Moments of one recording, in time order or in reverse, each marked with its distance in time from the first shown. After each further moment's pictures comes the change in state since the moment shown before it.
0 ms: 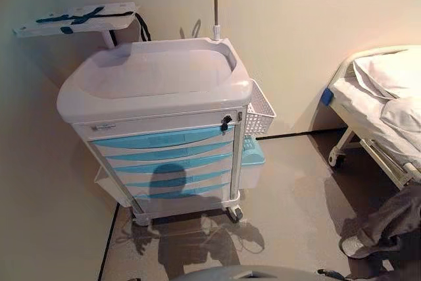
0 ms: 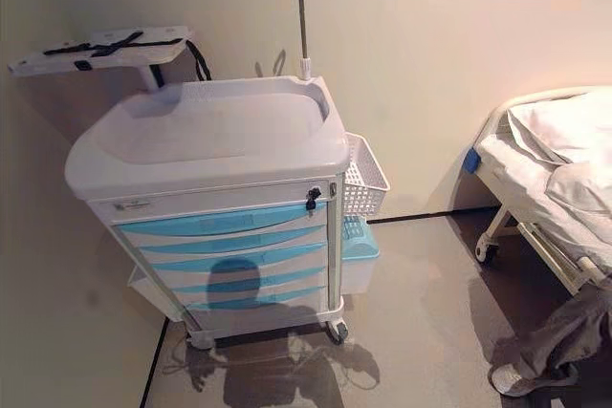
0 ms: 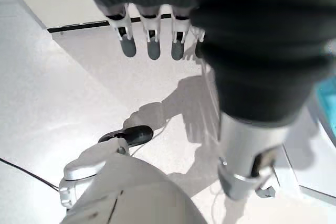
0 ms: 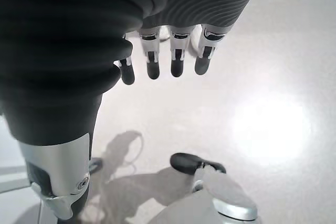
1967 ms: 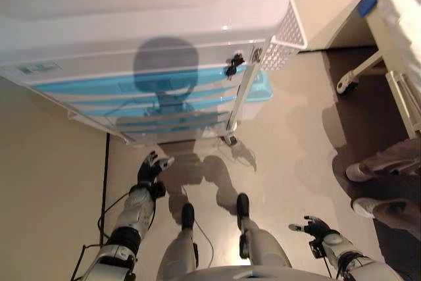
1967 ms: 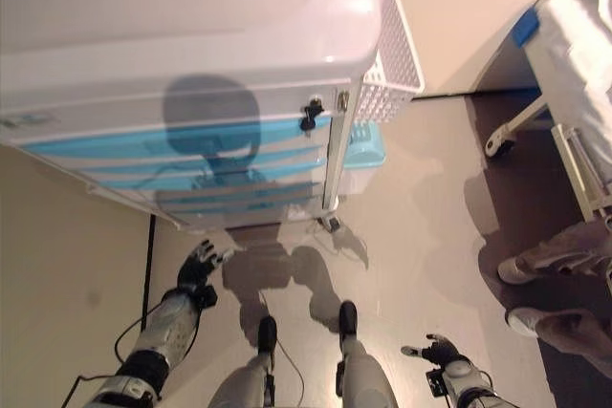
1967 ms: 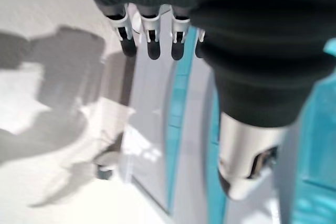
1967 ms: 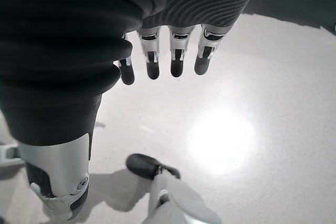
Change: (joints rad) left arm -0.345 -0.003 0.038 -0.596 -0.518 -0.115 0.139; right arm -0.256 -0.004 0.073 -0.042 0.061 -0.029 -0.066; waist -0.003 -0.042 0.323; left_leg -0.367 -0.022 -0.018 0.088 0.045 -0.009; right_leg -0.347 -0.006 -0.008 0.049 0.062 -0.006
